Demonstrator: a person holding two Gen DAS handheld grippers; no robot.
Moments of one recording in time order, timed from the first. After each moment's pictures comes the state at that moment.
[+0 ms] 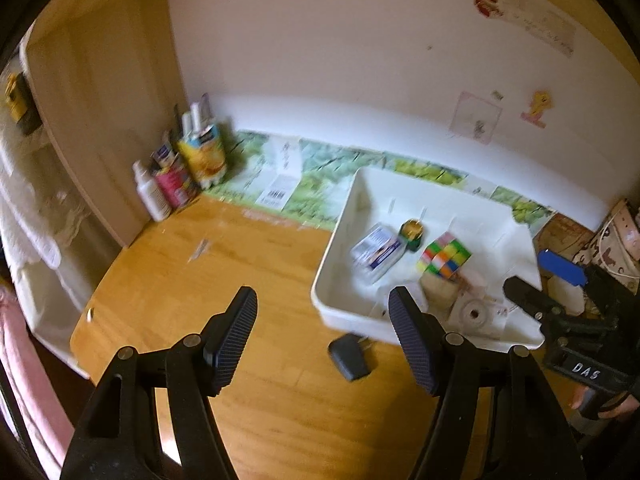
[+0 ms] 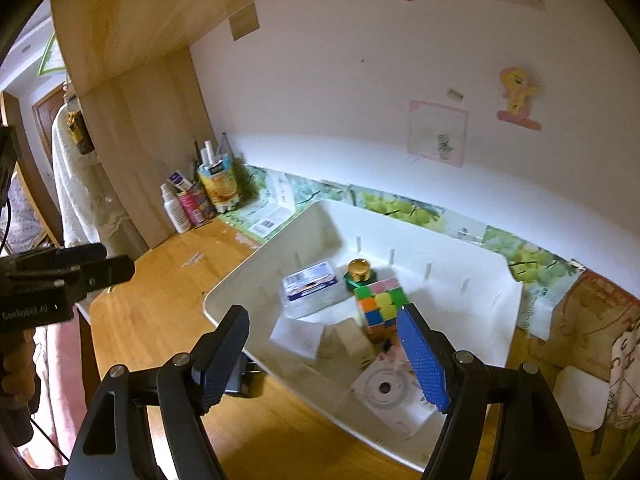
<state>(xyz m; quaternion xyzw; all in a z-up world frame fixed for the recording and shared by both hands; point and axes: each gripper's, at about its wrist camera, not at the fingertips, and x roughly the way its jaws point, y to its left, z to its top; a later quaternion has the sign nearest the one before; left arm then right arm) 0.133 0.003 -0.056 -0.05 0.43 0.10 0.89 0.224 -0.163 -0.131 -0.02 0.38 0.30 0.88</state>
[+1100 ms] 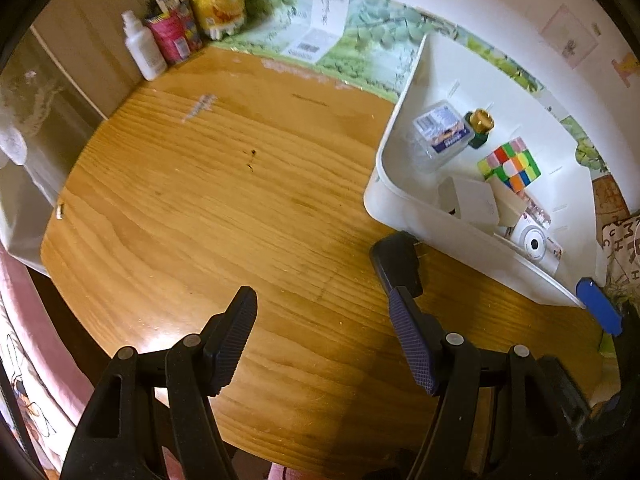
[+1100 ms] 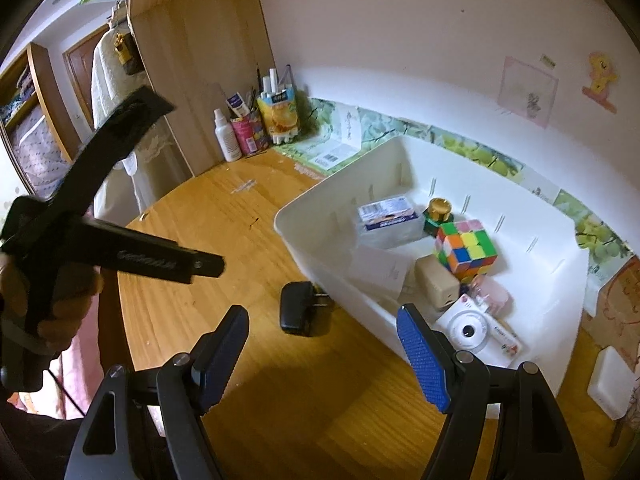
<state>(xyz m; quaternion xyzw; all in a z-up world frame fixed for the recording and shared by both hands) 0.152 0.046 -0.153 -0.12 0.61 0.10 0.77 0.171 -0.113 -0.166 -0.08 0.43 0.36 0.82</state>
